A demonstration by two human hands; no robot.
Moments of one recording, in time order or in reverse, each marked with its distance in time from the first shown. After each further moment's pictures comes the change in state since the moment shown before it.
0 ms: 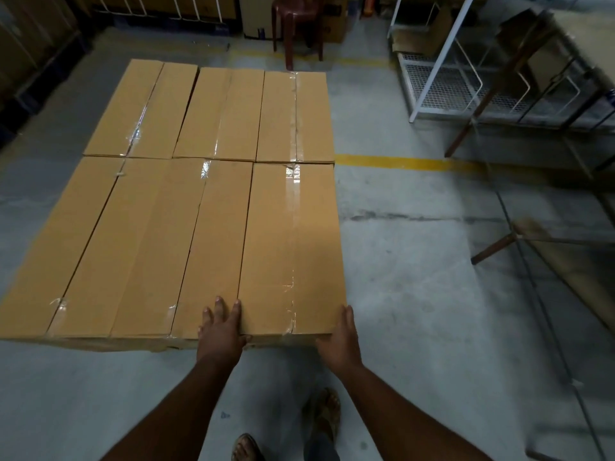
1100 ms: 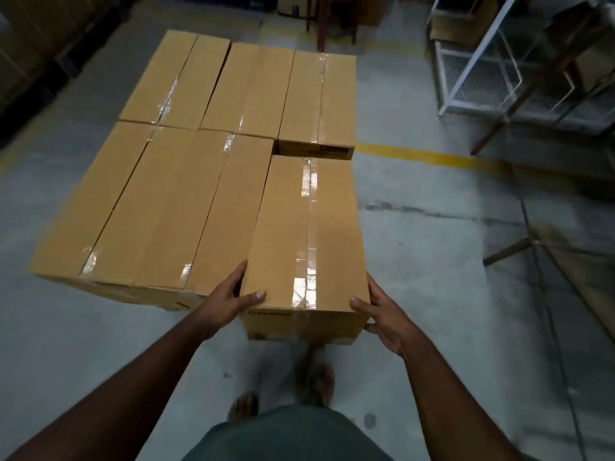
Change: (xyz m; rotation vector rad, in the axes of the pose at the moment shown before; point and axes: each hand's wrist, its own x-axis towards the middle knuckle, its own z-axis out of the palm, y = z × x) left_hand -0.054 0.000 -0.052 -1.093 -0.247 0.222; right_hand -0.021 0.016 -0.115 0.750 -0.413 0.056
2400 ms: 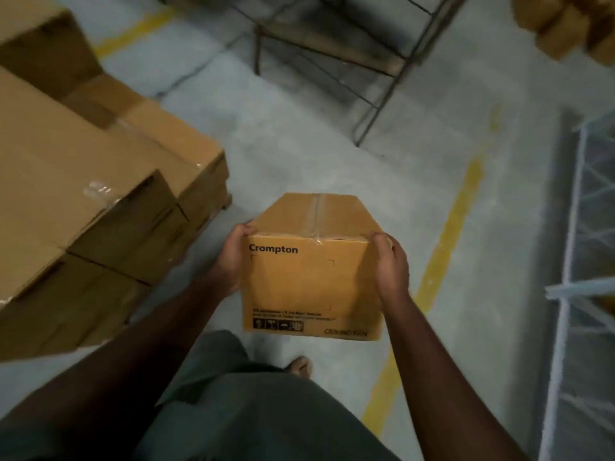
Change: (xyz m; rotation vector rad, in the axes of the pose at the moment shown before) left_hand -0.252 -0.136 -0.082 0.053 -0.878 -0.256; right_hand -0.338 0.290 0.492 0.515 1.602 0.043
